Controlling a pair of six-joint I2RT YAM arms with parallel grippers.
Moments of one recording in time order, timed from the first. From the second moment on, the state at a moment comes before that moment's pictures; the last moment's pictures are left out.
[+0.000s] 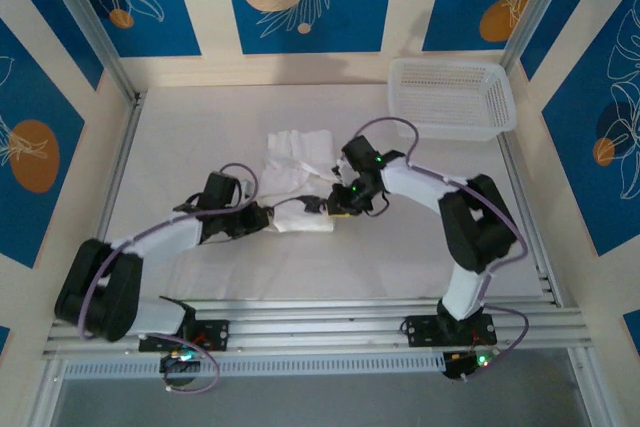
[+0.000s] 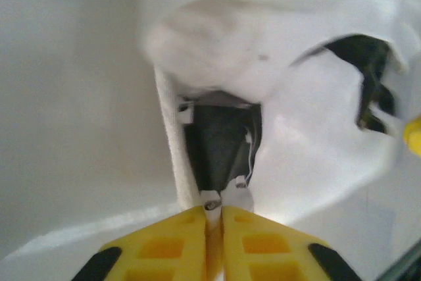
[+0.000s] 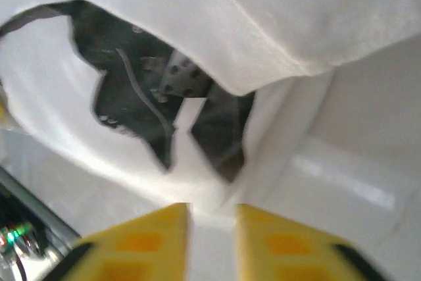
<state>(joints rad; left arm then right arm) -0.41 1.31 0.60 -0.25 0.41 -0.66 0.55 1.73 1.11 -0.65 -0.46 0.44</state>
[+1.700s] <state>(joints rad) -0.27 1.76 1.23 -0.18 0.16 -0.80 0.35 1.93 1.42 -0.29 -0.49 0.84</state>
